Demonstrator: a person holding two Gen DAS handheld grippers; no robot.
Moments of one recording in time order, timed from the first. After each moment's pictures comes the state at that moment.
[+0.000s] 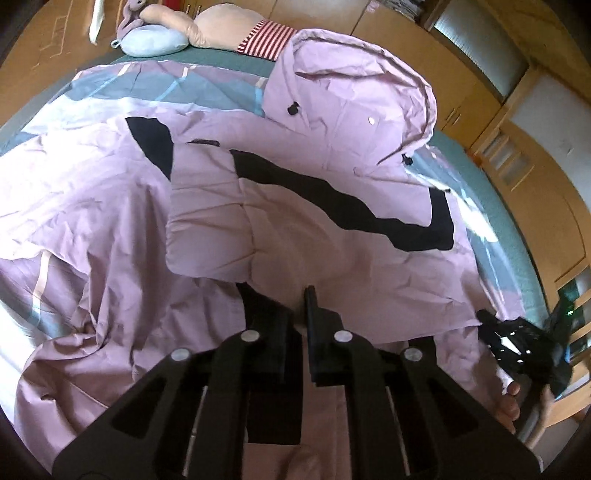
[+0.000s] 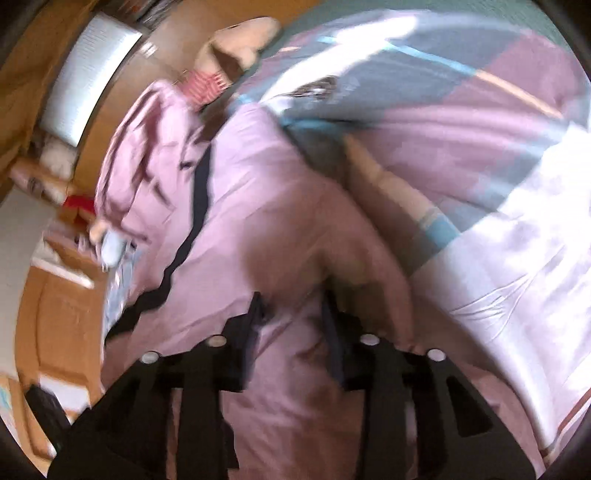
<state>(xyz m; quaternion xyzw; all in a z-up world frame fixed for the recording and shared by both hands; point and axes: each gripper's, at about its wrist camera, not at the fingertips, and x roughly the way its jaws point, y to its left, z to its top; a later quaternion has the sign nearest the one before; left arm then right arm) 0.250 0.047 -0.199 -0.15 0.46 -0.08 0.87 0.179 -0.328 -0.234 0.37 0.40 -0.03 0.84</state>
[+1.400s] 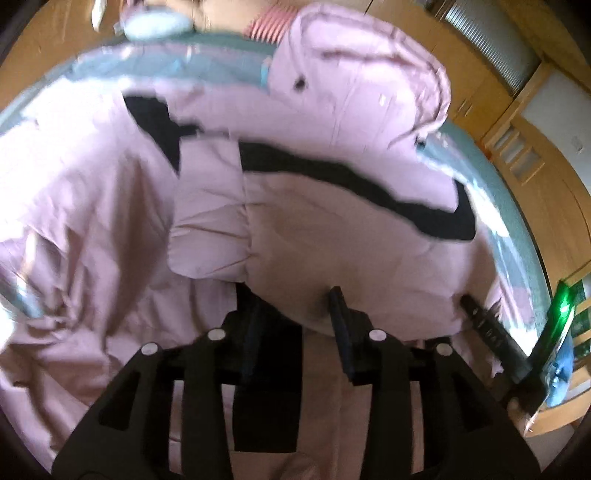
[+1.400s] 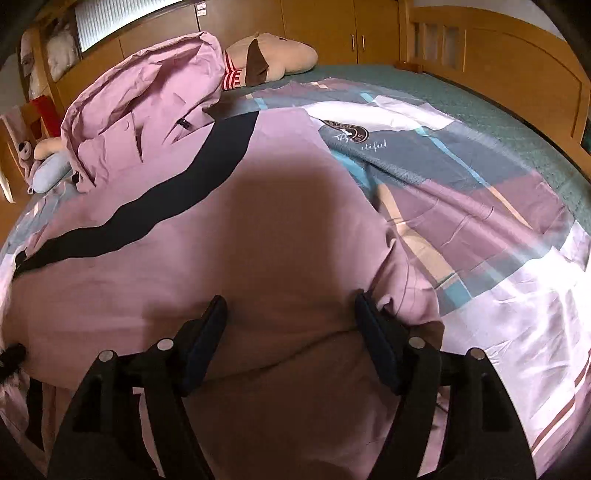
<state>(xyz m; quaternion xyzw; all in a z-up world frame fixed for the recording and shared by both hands) 0.248 0.037 -0.213 -0.15 0.46 -0.06 0.87 0.218 -0.270 -0.242 0.12 0.39 -0.14 0.90</state>
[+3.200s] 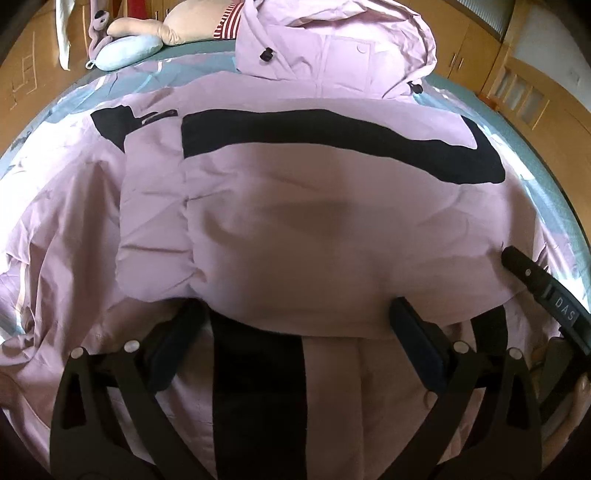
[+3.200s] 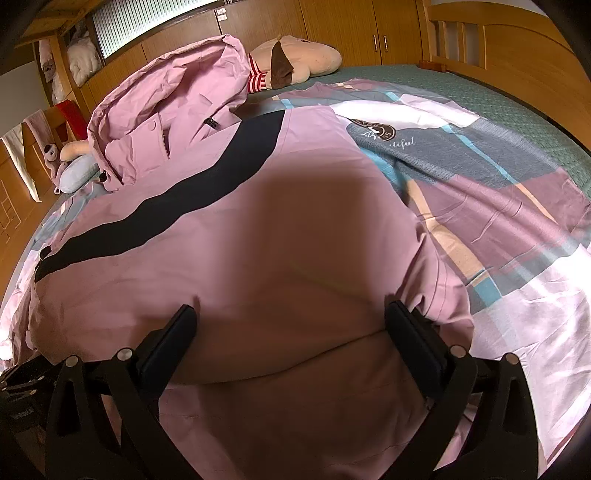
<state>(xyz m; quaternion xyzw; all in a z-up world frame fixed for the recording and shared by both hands) 0.267 -0.002 -0.253 -0.04 0.49 -0.07 0.87 0.213 -0.266 -0.246 0.14 0.38 -0.08 0.91</state>
